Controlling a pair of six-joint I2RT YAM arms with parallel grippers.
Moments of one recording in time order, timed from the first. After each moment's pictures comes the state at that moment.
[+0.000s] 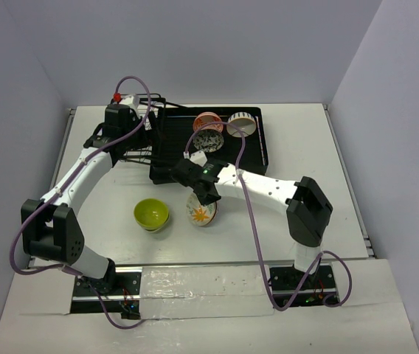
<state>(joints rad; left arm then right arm) -0.24 1.52 1.26 -0.34 0.11 -0.40 1.00 1.82 1.50 -1.00 0.47 0.56</state>
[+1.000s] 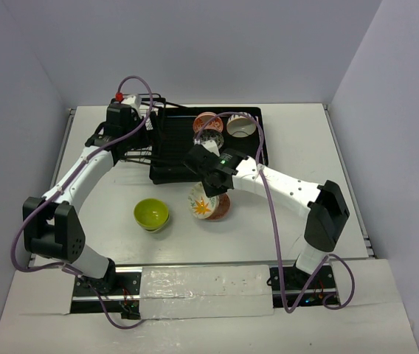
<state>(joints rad) -0.25 1.54 1.27 -0.35 0.11 -0.39 0.94 1.70 1.51 -1.01 0.37 0.56</state>
